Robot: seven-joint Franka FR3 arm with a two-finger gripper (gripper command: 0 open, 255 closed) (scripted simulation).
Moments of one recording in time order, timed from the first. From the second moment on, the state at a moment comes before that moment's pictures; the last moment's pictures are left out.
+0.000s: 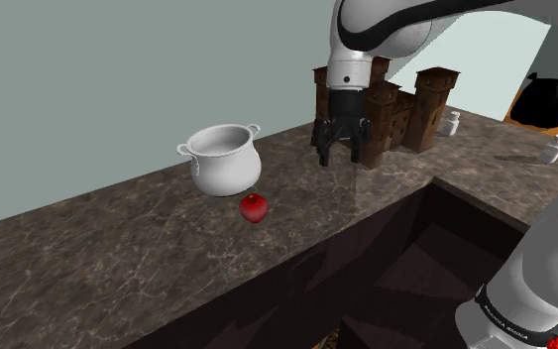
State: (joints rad) arm 0.03 -0.35 0.10 -2.18 0.34 1.65 0.24
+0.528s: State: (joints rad) arm 0.05 -0.03 0.12 -2.00 0.54 1.69 0.37
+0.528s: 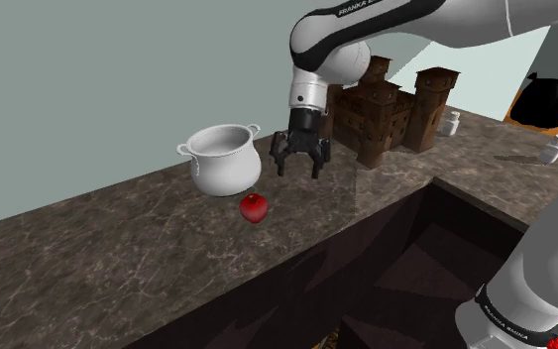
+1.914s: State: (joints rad) arm 0.07 0.39 0.15 -1.76 0.77 1.79 0.45
